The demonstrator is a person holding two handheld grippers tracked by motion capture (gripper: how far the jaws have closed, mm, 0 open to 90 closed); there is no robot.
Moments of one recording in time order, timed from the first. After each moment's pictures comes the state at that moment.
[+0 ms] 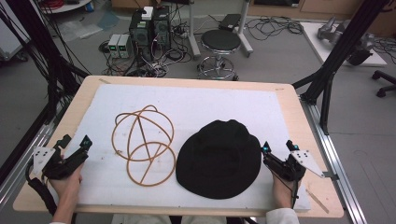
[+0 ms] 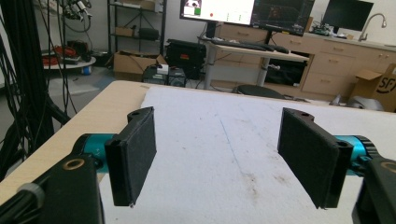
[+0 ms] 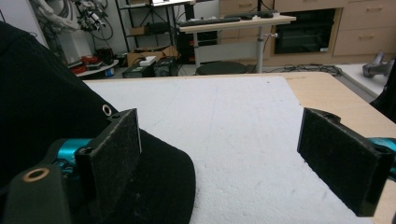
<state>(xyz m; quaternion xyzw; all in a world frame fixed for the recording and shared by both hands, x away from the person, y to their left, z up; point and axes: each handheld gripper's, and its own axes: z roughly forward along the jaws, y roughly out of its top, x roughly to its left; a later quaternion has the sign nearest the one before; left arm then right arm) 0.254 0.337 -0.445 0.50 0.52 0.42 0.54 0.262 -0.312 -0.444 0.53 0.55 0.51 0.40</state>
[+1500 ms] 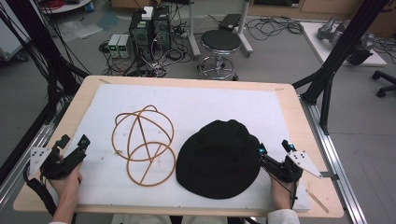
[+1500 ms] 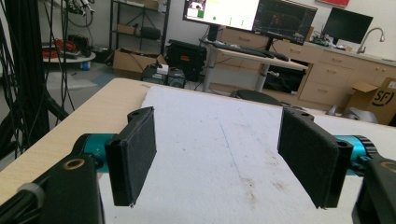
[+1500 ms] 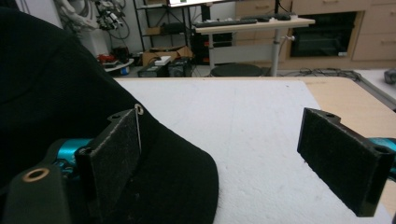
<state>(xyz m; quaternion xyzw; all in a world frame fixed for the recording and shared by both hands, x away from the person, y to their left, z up) 0.254 0.340 -0.445 0.48 0.54 0.41 0.56 0.257 -0.303 -0.440 0.50 0.57 0.53 0.38</state>
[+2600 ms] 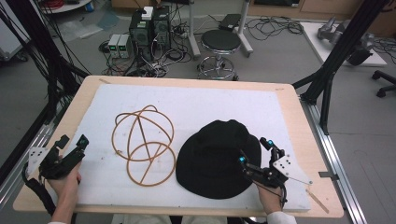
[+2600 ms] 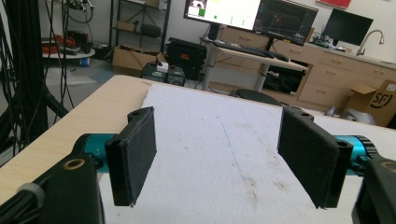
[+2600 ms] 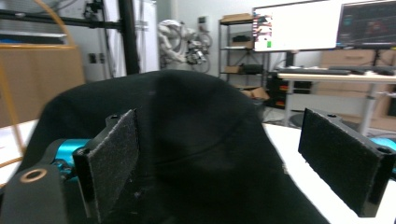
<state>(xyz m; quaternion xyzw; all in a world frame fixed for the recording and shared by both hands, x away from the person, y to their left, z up) 0.254 0.344 -0.446 0.48 0.54 0.40 0.56 0.239 -0.258 -0.421 0.35 0.60 0.63 0.34</state>
